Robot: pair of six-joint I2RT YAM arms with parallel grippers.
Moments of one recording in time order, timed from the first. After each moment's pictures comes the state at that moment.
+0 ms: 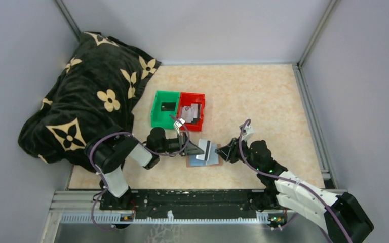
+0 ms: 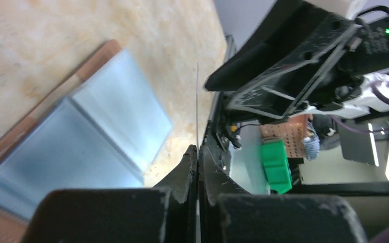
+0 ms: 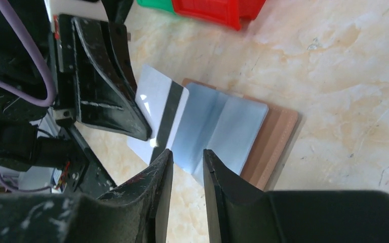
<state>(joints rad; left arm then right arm) -0.68 1.75 0.37 1.18 0.70 -0.99 0.65 0.75 0.11 0.38 -0.18 0.66</state>
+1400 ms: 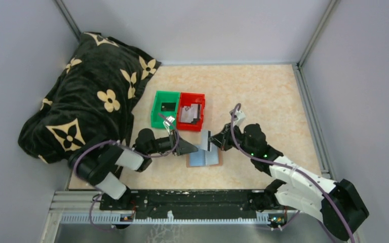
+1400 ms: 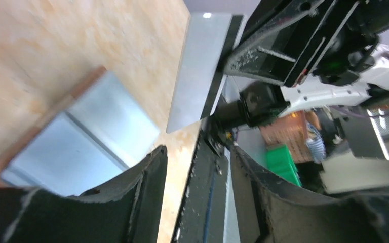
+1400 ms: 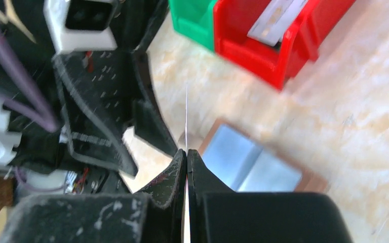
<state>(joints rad) -0.63 1.65 0.29 1.35 0.76 -1.02 0.66 0.88 0.32 0.32 -0.29 0.59</state>
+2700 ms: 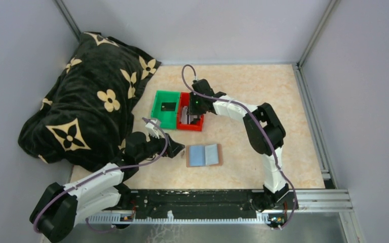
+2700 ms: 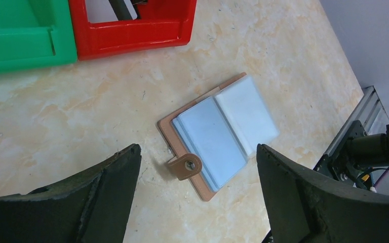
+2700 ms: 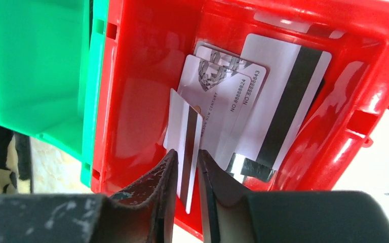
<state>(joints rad) -0.60 0.94 0.24 0.38 0.22 -0.53 0.64 2.06 1.51 -0.28 -0.10 0.60</state>
